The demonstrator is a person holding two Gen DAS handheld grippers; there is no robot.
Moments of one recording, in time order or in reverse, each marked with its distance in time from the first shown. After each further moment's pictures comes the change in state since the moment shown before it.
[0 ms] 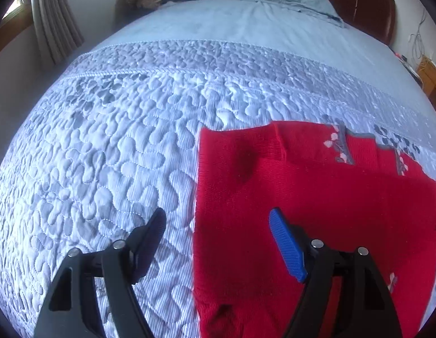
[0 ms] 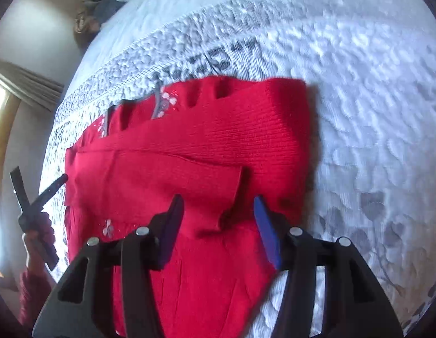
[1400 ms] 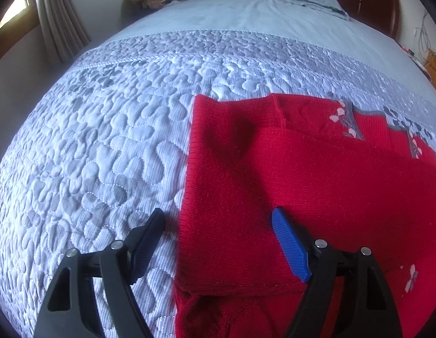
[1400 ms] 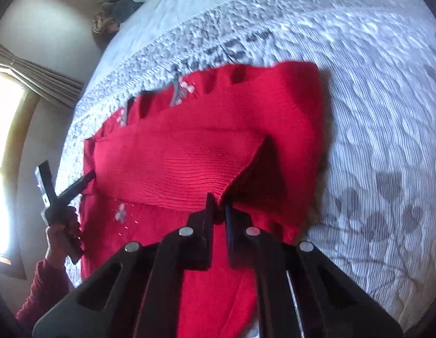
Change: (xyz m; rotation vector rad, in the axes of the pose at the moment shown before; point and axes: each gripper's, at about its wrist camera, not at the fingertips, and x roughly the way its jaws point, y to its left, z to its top) left arm 0.016 -0.019 -0.030 0.016 -0.014 0.071; right arm -0.006 -0.004 -0.028 -0.040 -0.016 0.094
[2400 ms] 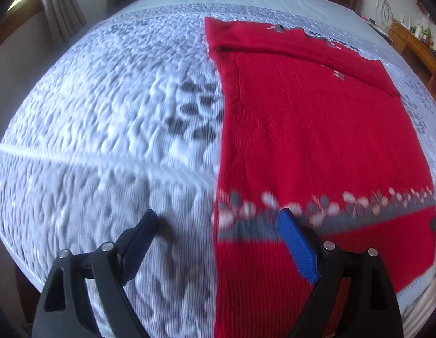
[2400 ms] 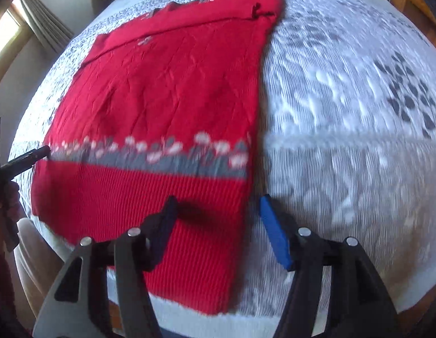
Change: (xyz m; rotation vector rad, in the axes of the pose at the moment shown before) left arm -0.161 0.061 -0.232 0.091 0.101 -0.131; right arm -0.052 0.075 -0.306 -0.109 -0.039 -0.278
